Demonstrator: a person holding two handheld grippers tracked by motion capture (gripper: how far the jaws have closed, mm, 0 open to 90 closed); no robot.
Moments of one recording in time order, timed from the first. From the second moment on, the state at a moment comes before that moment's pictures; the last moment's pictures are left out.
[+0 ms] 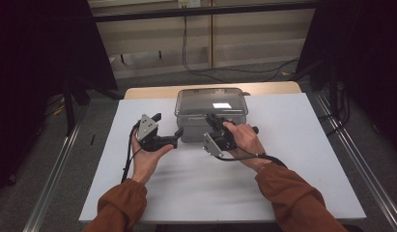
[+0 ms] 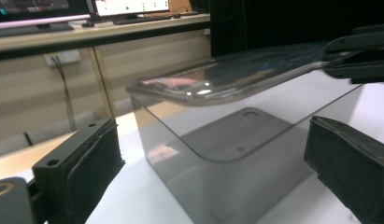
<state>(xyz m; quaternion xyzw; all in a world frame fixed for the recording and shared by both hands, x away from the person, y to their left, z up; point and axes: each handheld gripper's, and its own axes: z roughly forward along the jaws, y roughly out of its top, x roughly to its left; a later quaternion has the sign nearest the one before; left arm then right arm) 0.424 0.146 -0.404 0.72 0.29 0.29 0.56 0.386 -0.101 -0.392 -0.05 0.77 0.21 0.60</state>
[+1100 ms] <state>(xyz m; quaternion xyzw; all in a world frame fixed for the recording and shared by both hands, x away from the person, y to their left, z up) 0.455 0.124 -0.409 0.72 0.25 0.33 0.55 0.388 -0.100 -0.390 -0.03 0.78 0.22 0.59</state>
